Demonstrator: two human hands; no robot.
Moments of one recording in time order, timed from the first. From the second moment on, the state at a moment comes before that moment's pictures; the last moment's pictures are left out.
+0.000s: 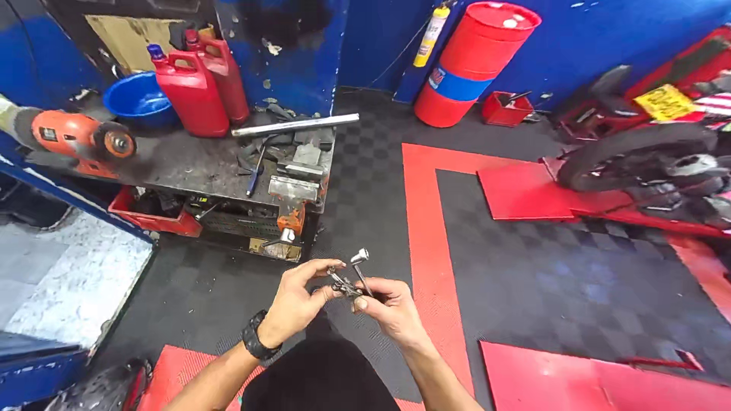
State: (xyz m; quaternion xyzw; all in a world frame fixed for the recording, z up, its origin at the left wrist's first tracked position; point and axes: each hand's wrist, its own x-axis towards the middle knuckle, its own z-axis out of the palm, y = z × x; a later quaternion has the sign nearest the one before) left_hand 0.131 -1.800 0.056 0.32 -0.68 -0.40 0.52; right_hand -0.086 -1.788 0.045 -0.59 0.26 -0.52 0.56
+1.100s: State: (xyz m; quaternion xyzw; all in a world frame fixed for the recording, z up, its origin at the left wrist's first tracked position) left_hand 0.151 -1.988 0.041 0.34 -0.78 -0.02 0.52; right_hand -0.076 -2.003 0.065 -0.58 0.36 -0.42 0.60
